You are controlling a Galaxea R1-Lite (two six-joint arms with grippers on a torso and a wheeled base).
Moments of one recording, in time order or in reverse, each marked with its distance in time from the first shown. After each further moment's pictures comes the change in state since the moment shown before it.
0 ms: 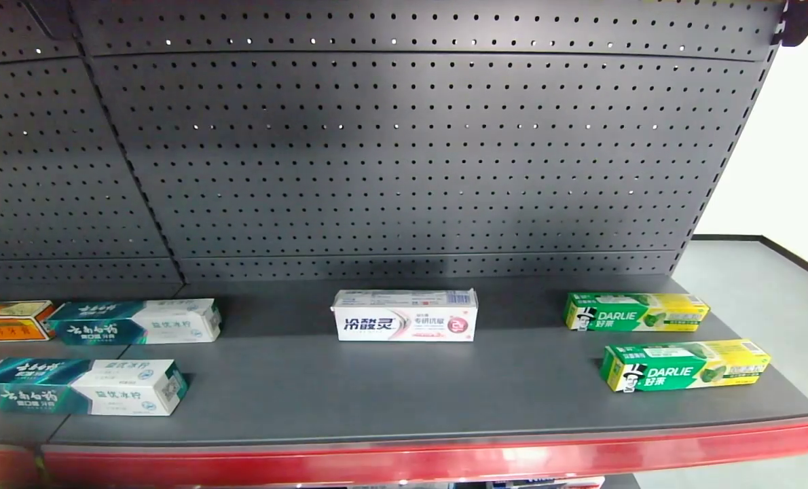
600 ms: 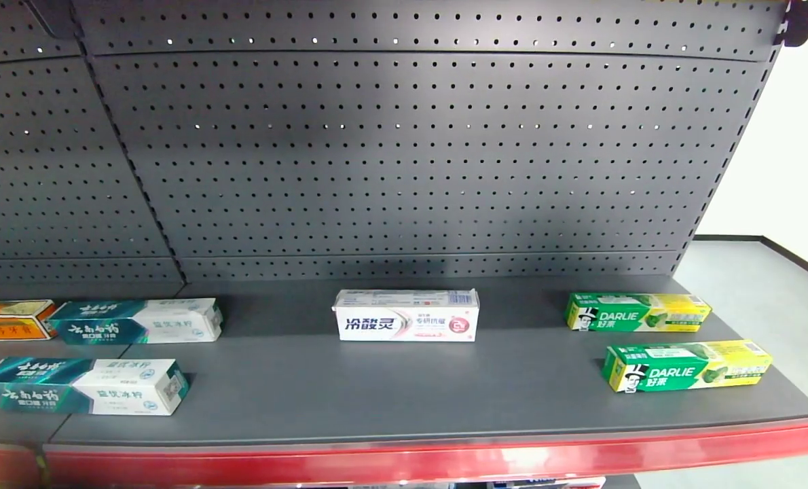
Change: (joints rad) left arm 0.000 0.000 0.000 0.000 0.000 0.000; right arm 0.044 -0.044 0.019 0.001 0.118 0.008
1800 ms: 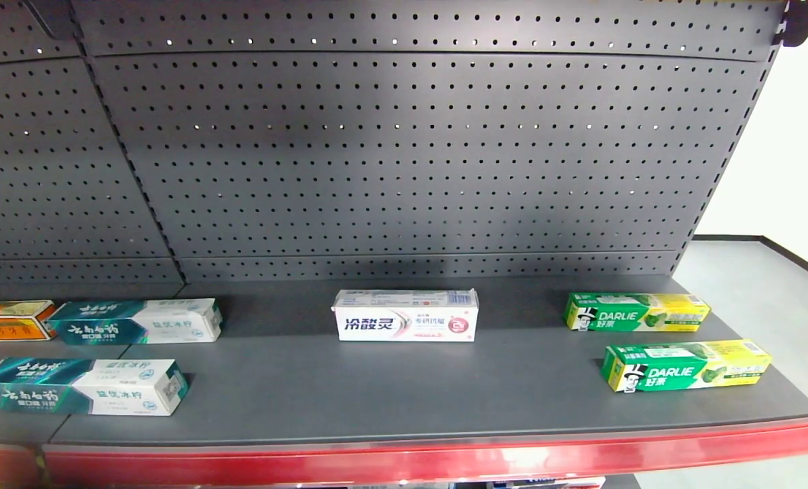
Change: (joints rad) left arm -0.050 0.378 -0.377 0.103 -0.212 0.186; right arm 0.020 0.112 -0.161 0.003 0.006 0.034
